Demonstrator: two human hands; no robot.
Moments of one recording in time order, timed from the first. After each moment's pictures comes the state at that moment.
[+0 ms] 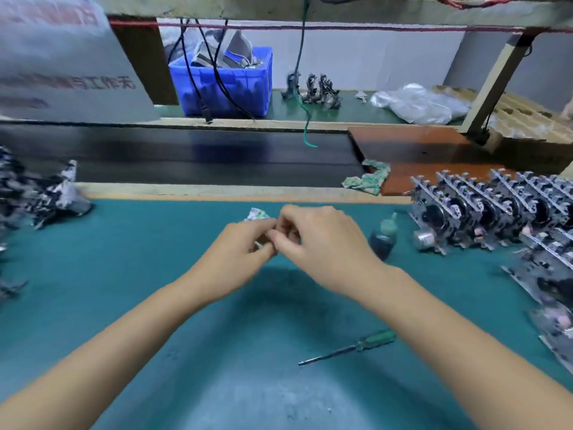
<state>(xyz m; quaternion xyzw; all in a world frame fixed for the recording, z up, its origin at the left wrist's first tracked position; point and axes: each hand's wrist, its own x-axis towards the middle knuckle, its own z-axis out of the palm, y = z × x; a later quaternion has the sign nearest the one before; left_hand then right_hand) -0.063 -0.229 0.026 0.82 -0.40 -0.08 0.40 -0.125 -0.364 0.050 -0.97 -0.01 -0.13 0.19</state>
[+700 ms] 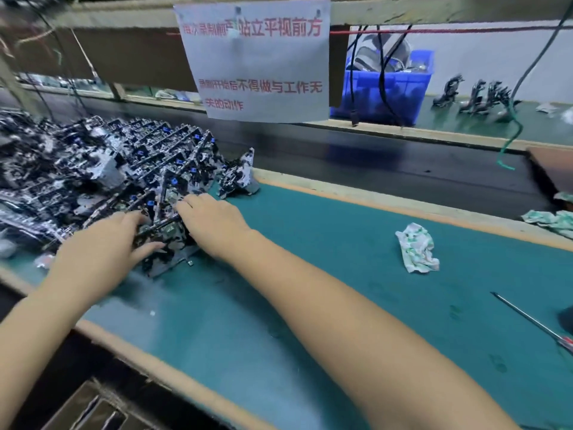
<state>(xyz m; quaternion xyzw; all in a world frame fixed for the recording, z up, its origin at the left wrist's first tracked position) -0.029 0.104 0.028 0.99 0.01 0.11 -0.03 0.025 -0.065 0.020 -0.91 -0.37 -0.19 0.05</state>
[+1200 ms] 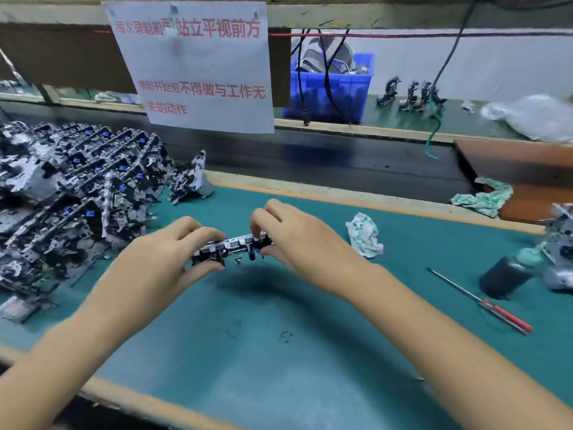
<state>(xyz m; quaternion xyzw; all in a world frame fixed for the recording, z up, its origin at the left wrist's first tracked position) -0.063 -0.015 0.041 0.91 -0.34 0.21 0.09 -0.058 -0.234 0.040 -0.92 -0.32 -0.15 0.17</state>
